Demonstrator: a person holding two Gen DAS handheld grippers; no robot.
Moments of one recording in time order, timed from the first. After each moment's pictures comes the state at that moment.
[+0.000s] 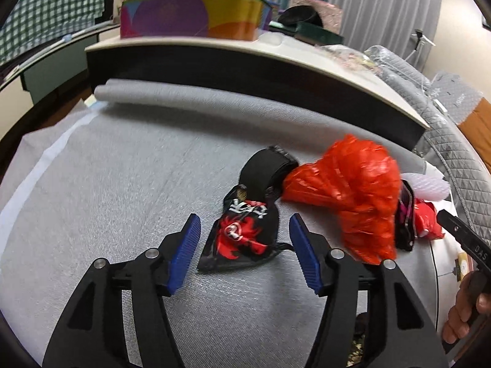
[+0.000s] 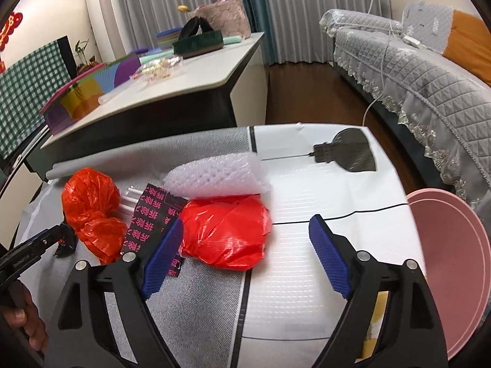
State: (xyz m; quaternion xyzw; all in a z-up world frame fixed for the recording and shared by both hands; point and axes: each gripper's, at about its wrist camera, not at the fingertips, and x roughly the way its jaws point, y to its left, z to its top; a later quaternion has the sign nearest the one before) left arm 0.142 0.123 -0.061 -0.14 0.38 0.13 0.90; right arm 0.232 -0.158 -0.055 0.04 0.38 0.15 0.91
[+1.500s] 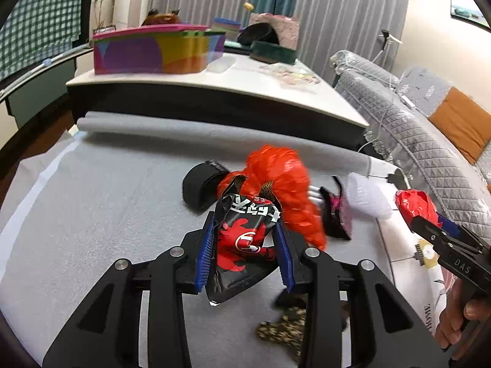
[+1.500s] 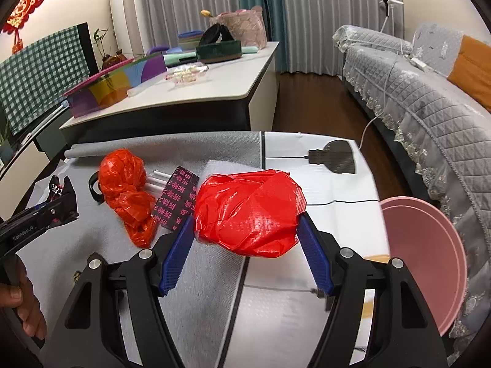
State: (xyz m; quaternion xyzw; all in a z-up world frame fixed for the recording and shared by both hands) left arm 0.110 0.072 -0.016 -0.12 0.34 0.07 0.93; right arm 0.168 -0.174 -0.015 0.00 0.35 0.16 0.92
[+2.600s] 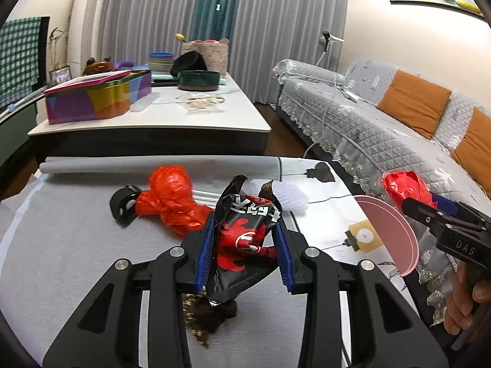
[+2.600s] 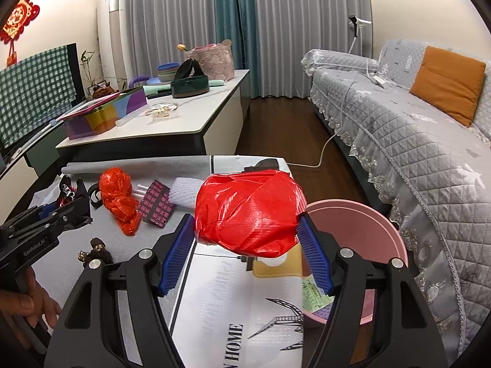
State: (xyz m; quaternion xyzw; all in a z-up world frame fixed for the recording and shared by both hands) left arm 0.082 -0.019 0.014 -0.06 0.29 -0.03 0.96; right arm 0.101 -0.252 0.029 0.00 0.30 0.10 0.95
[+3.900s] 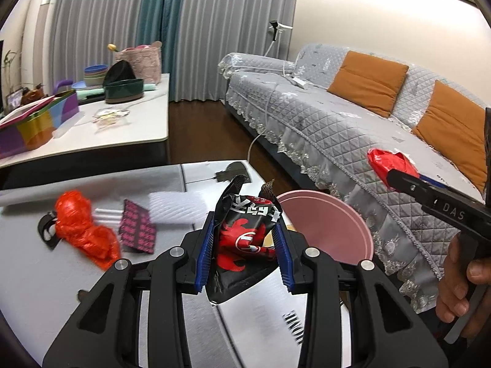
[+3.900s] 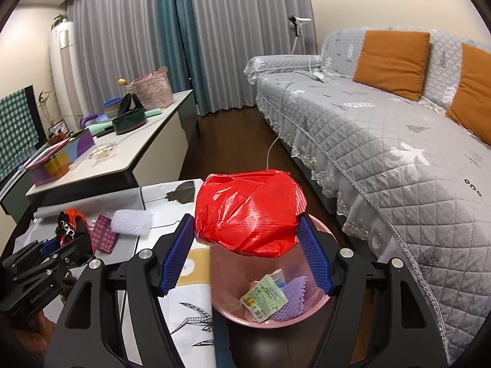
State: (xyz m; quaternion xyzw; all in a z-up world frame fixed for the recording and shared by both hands) left arm 0.105 -0.135 0.028 -0.03 0.29 -0.13 0.95; right arm 0.099 -0.366 0.047 0.08 0.28 0.00 0.96
